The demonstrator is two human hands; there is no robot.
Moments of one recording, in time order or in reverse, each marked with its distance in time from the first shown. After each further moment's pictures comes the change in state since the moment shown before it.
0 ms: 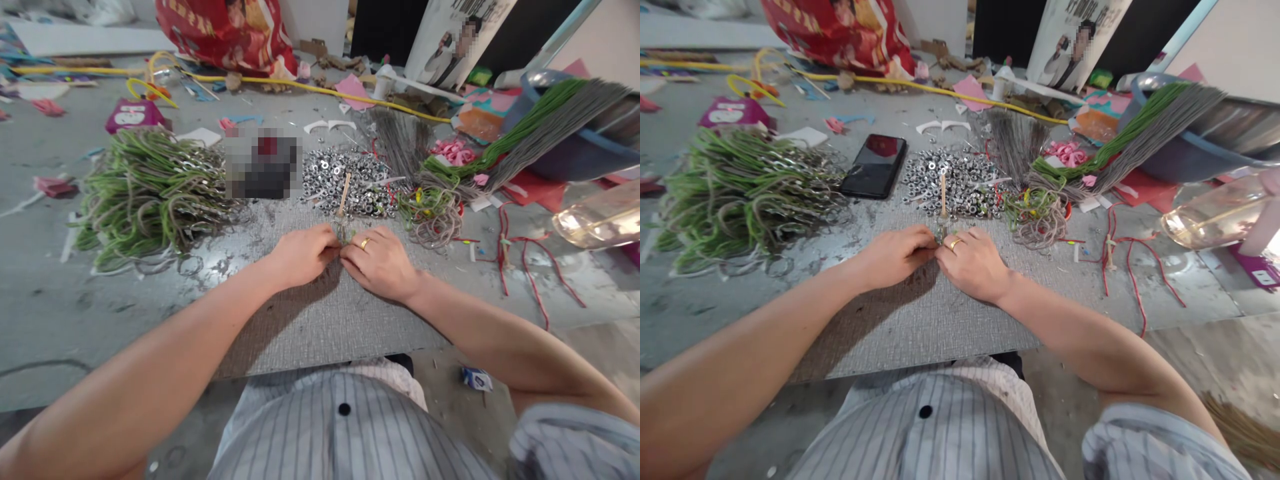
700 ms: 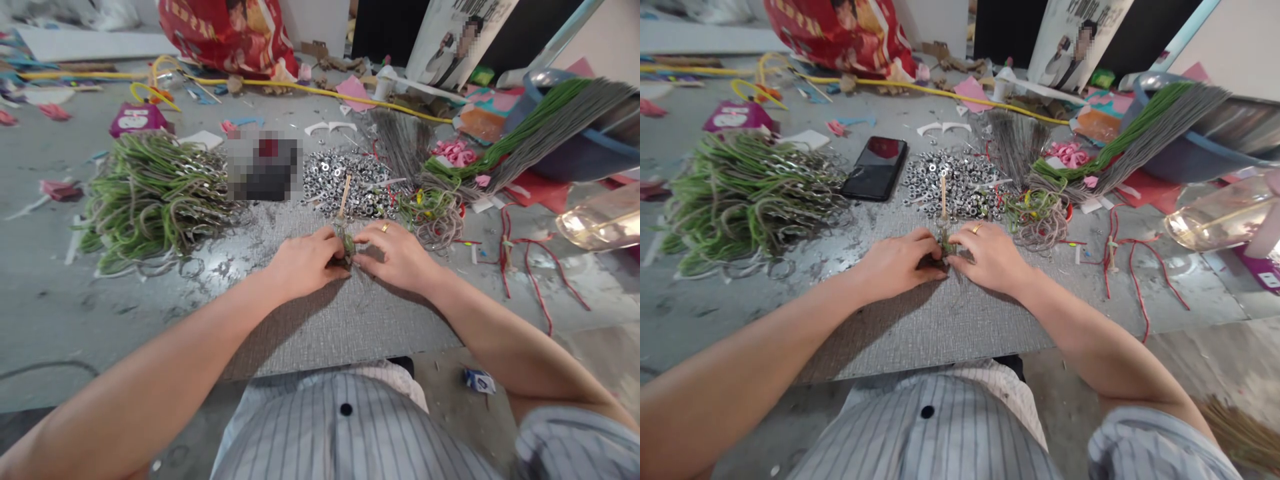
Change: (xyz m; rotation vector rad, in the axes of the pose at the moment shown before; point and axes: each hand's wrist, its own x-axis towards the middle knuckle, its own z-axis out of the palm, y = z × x) left_hand -0.008 0.008 0.003 0.125 0.033 0.009; right_hand -0.007 0.024 -0.010 0.334 -0.021 0.151
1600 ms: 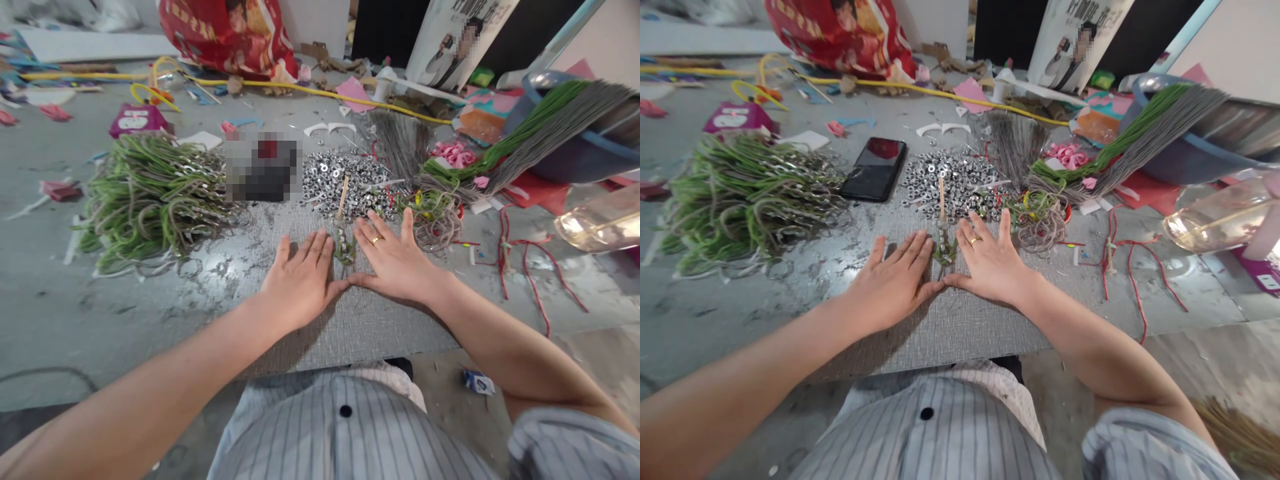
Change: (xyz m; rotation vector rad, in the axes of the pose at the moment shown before) left_hand -0.025 0.015 0.023 0.180 0.073 -0.078; right_hand -0.005 -0.013 0.000 -0.421 -0.342 0.111
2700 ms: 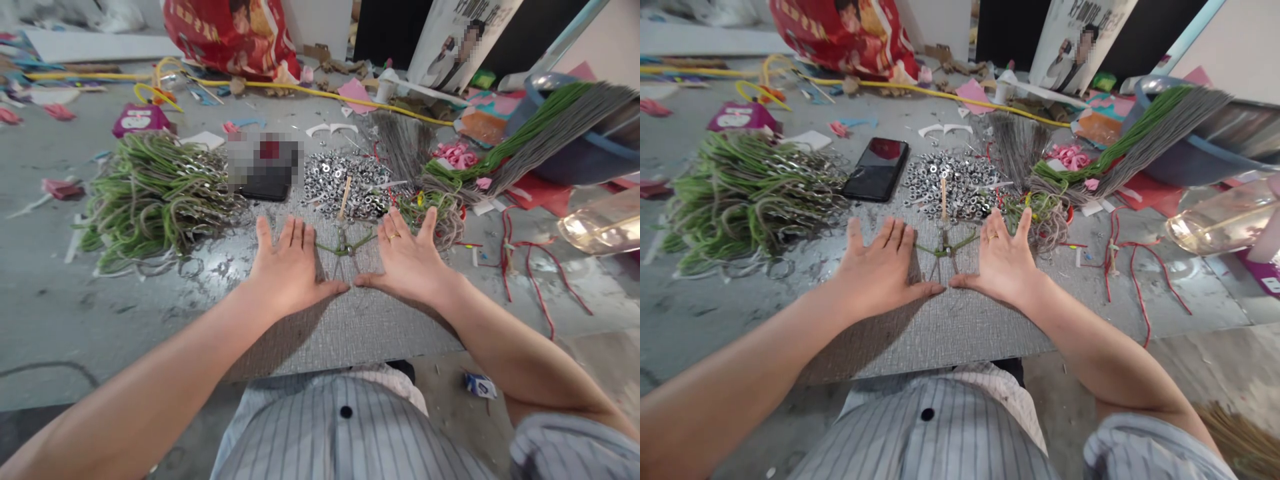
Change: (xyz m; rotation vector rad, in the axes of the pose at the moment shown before) left_hand 0.010 -0.013 -0.012 0.072 -0.071 -0.143; right_hand -0.004 0.005 0.006 -0.139 0.043 0.197
